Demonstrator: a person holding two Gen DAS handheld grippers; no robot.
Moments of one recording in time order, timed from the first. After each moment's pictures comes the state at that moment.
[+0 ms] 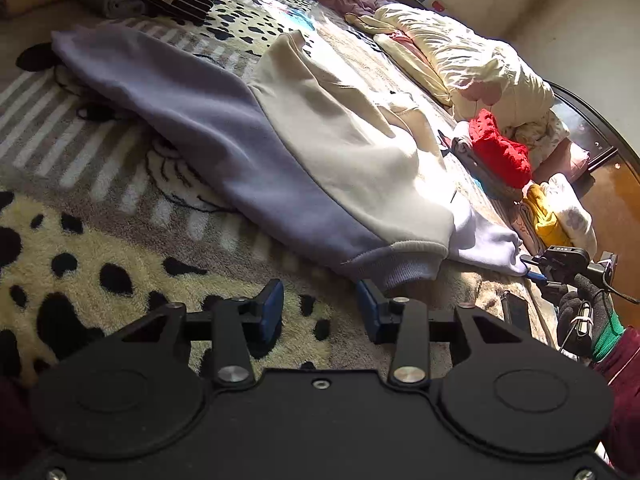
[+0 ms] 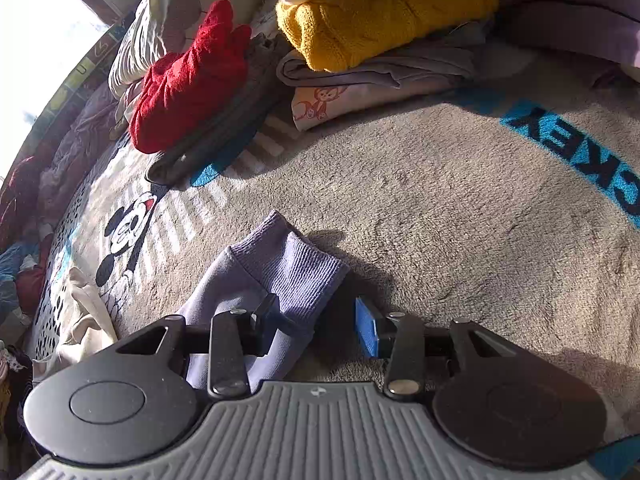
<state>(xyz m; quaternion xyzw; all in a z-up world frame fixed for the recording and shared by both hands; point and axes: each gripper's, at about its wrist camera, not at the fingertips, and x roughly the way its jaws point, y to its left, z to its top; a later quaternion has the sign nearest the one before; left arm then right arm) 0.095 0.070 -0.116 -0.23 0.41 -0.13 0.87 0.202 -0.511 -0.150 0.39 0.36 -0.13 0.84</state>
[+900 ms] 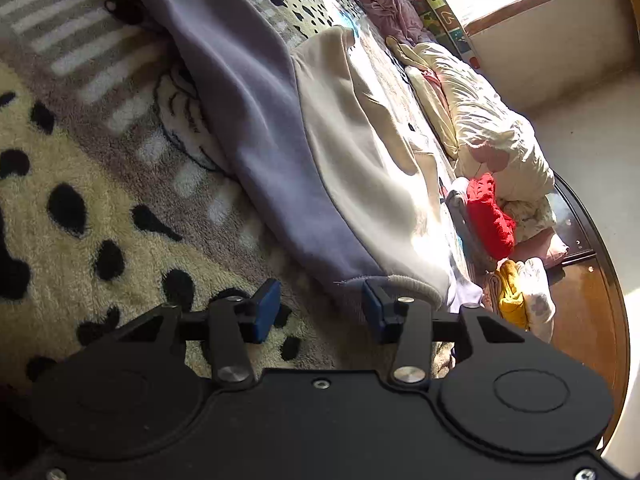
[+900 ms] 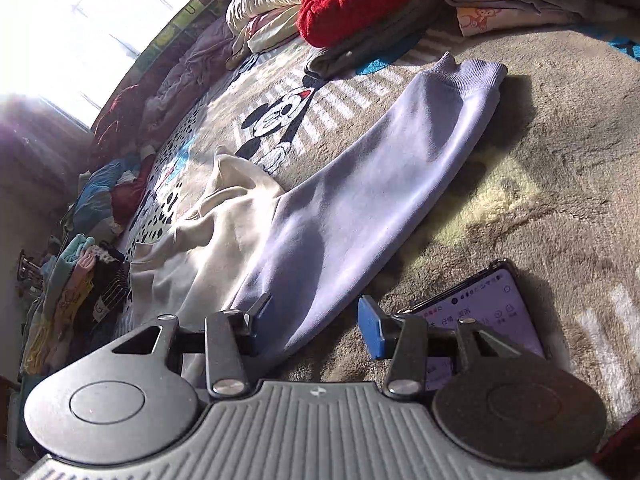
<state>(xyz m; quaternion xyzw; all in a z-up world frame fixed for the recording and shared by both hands) 0.109 0.075 -0.158 -0.41 0.40 -0.11 0.81 0.142 -0.363 -0.136 0.38 0.38 0.03 0.84</state>
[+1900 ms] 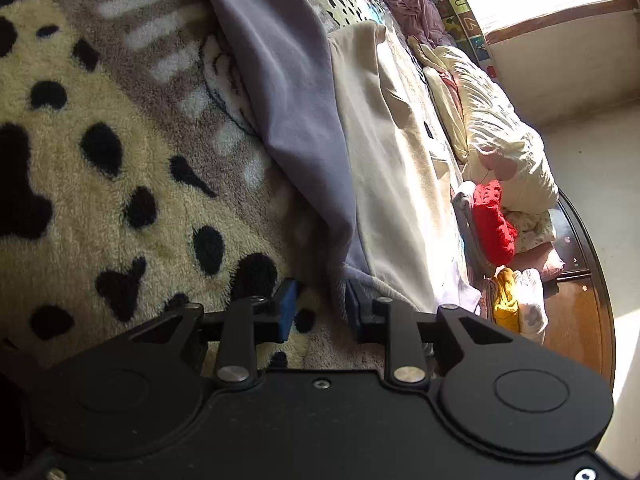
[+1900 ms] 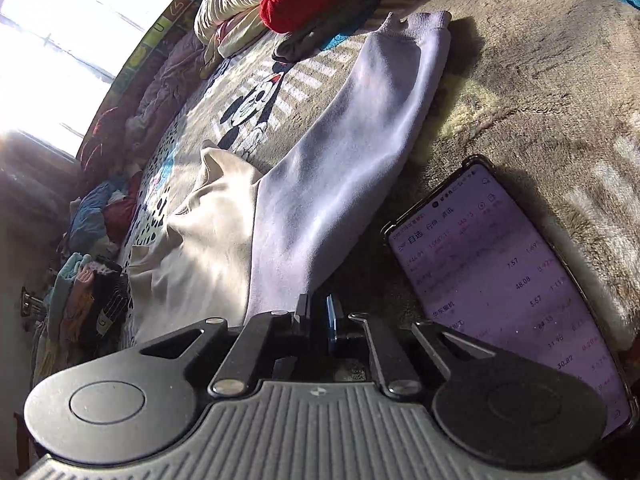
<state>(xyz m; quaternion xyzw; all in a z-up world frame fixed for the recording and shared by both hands) 0.095 0.084 -0.168 -0.45 0.41 -0.10 0.79 0.107 -0.360 -0.150 0.44 0.38 -0.01 0.81</state>
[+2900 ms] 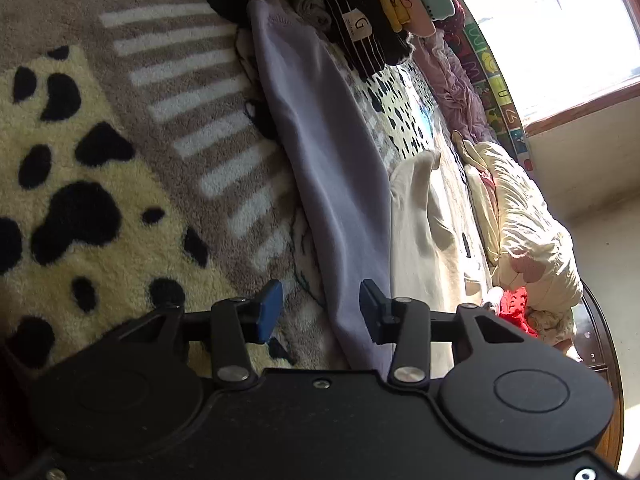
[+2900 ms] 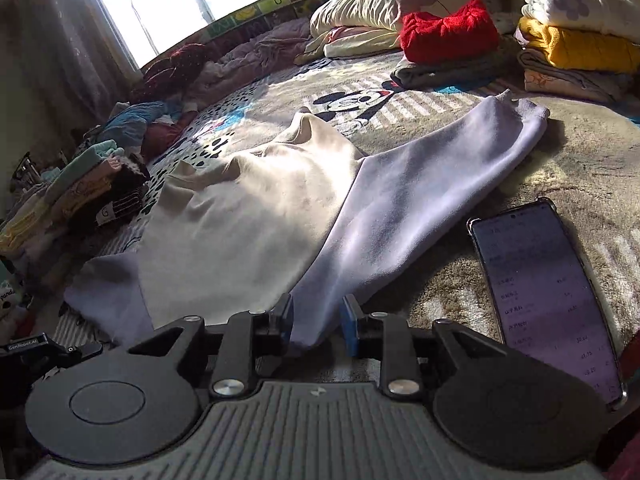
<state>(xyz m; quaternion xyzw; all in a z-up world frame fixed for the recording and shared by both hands) 0.117 0.165 -0.145 -0.47 0.33 0.04 0.81 0.066 -0.246 -0.108 0.17 0.32 0.07 0.93</state>
